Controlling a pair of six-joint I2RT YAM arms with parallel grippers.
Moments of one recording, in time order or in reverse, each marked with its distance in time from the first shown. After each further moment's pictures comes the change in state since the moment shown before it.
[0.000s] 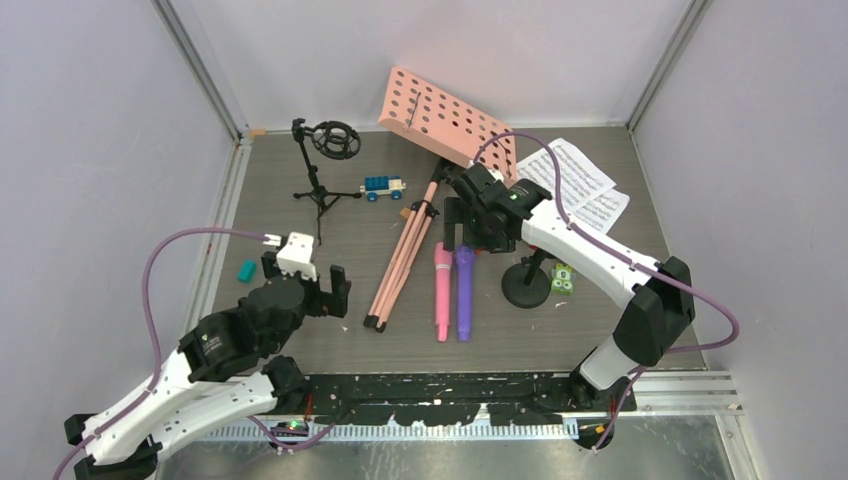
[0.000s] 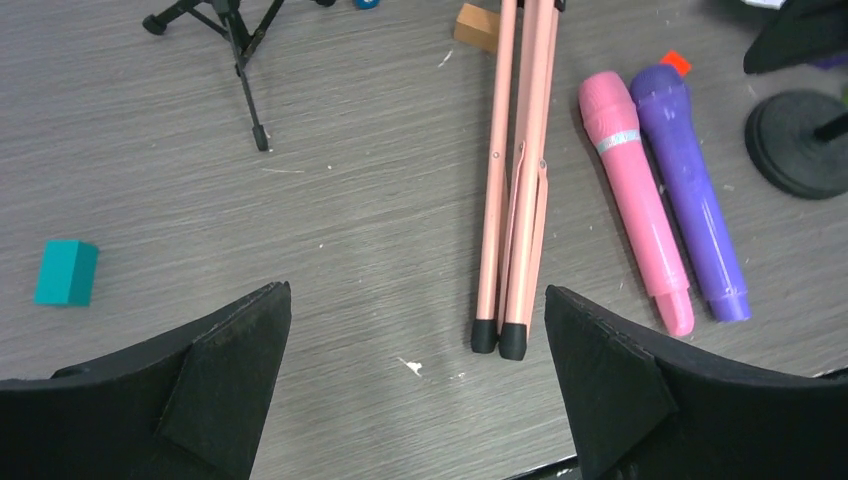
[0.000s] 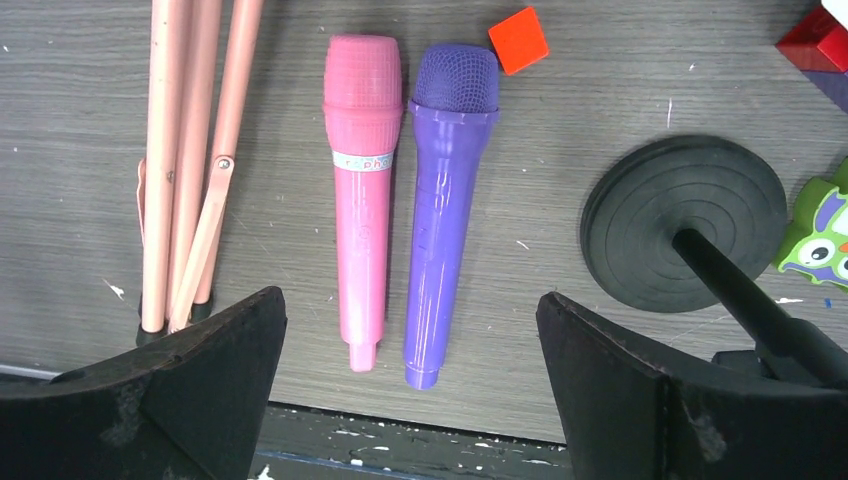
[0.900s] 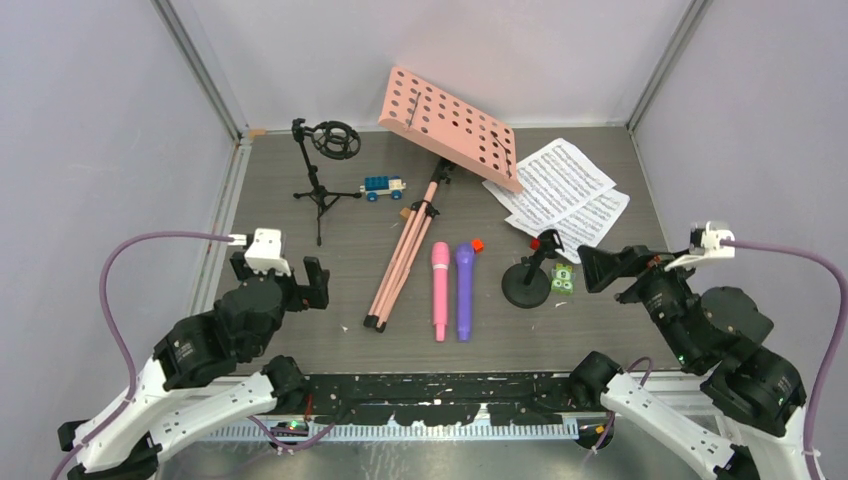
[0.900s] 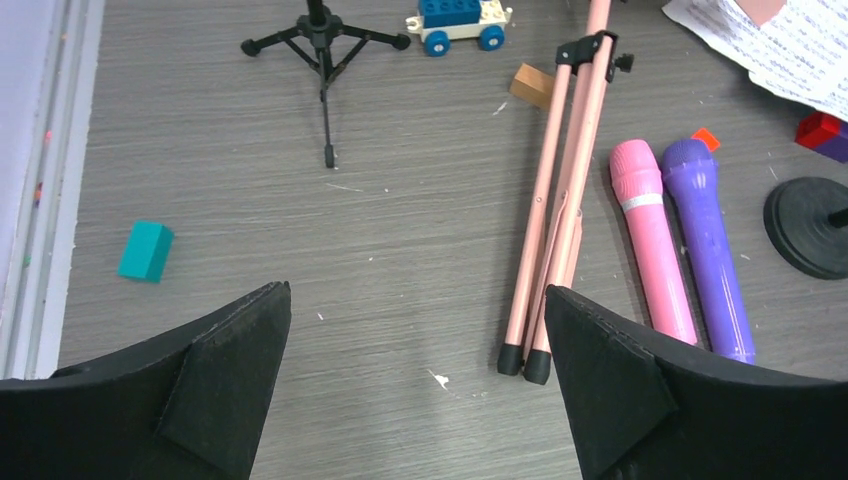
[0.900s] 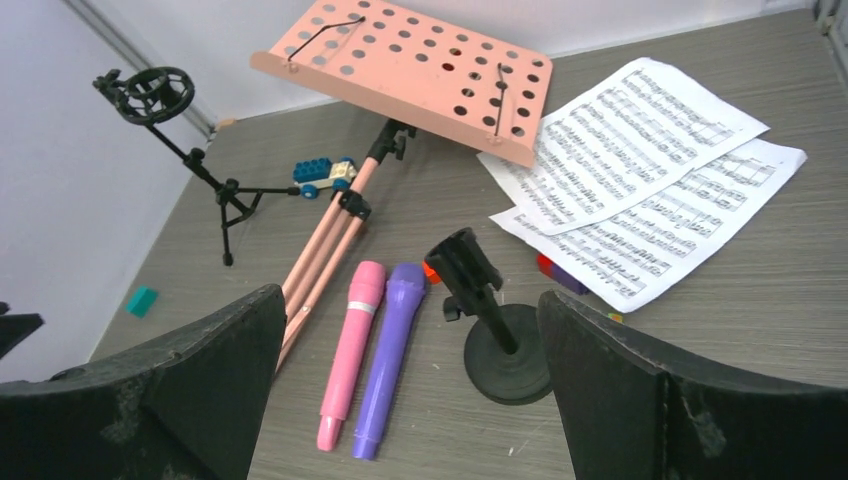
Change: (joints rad) left arm 0.000 -0.034 0.115 -0.099 -0.140 -0.062; right arm 0.003 -1.131 -0.238 0.076 0.293 -0.243
